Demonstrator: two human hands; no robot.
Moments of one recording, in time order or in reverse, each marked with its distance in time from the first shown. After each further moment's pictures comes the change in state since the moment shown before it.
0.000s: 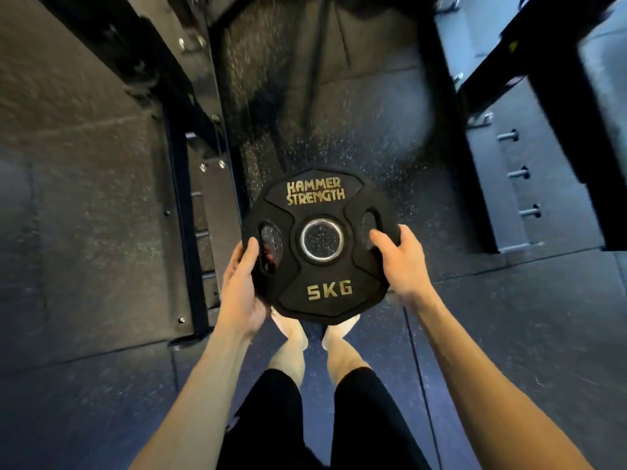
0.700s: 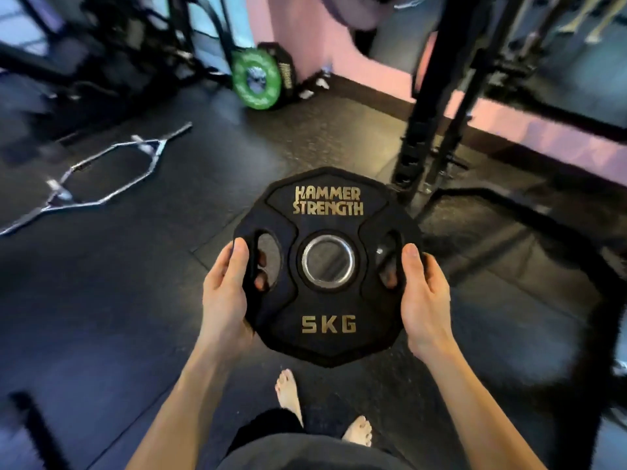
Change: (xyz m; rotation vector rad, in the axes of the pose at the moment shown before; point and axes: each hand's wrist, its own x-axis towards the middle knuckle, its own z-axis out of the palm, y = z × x) left_hand -0.353 0.043 -0.083 -0.364 0.465 0.801; right_hand -0.258 -0.147 0.041 -0.002 -0.711 -0.490
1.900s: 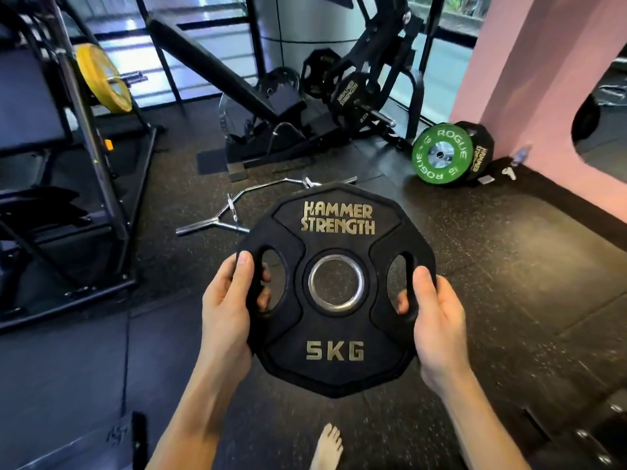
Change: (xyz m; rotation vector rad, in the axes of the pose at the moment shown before) left_hand 0.343 0.317 -0.435 -0.073 0.304 0.387; right_hand 0.048 -0.026 0.682 -0.030 -0.454 -0.119
